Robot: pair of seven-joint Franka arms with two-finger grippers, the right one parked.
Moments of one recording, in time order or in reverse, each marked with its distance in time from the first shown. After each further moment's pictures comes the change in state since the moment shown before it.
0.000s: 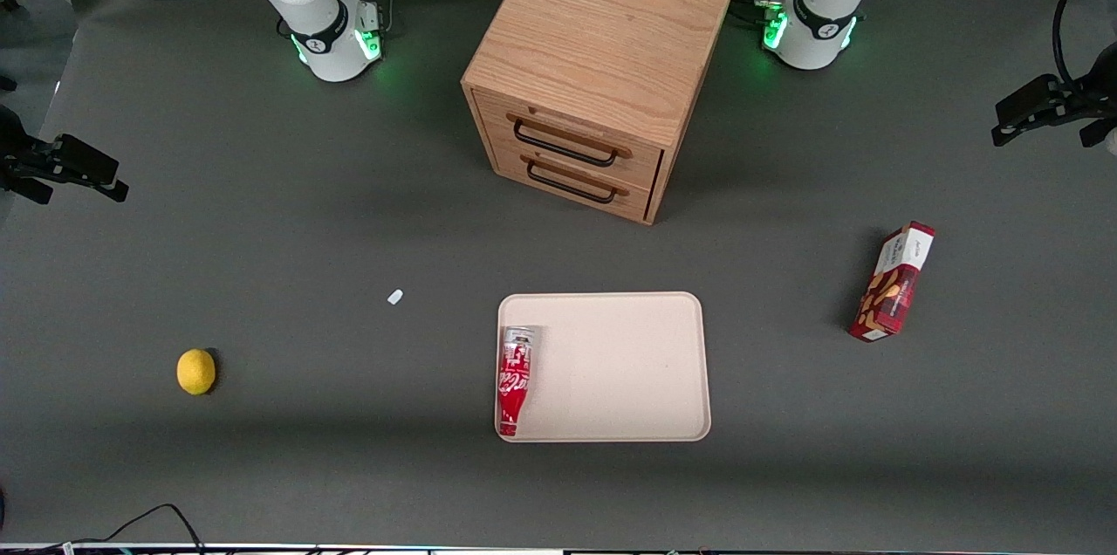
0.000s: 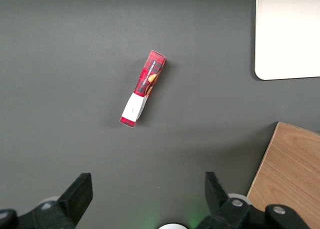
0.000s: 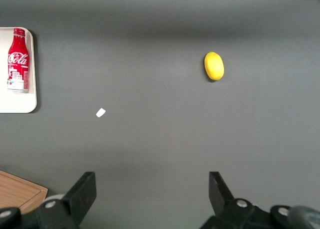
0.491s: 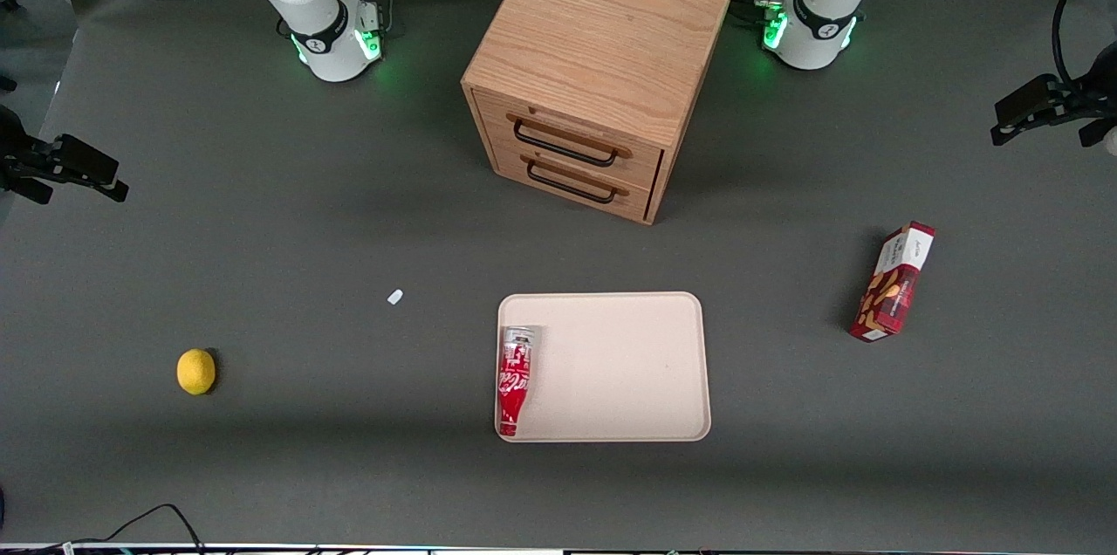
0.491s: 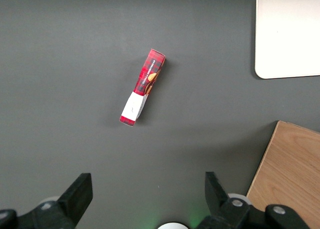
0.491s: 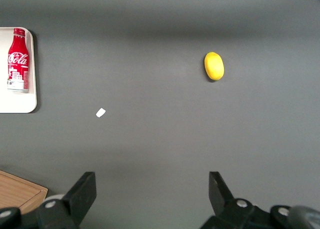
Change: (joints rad) arm 0.000 0.004 0.000 -0.004 0.000 -0.001 0.000
